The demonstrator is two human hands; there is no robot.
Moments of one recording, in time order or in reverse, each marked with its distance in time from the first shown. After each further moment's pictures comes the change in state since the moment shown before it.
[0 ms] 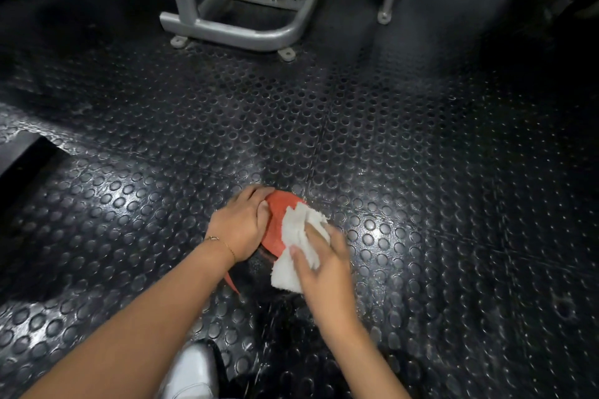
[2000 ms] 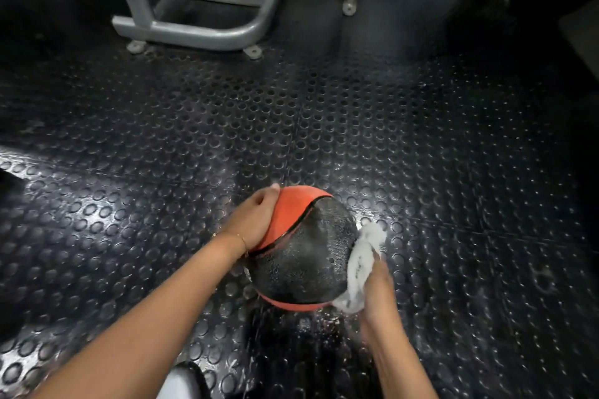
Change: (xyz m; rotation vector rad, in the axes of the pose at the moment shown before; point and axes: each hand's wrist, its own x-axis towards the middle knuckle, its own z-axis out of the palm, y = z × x) left_hand 0.029 0.054 0.012 -0.453 -0.225 -0.292; right_hand 0.002 0.069 -0.047 0.659 0.303 0.756
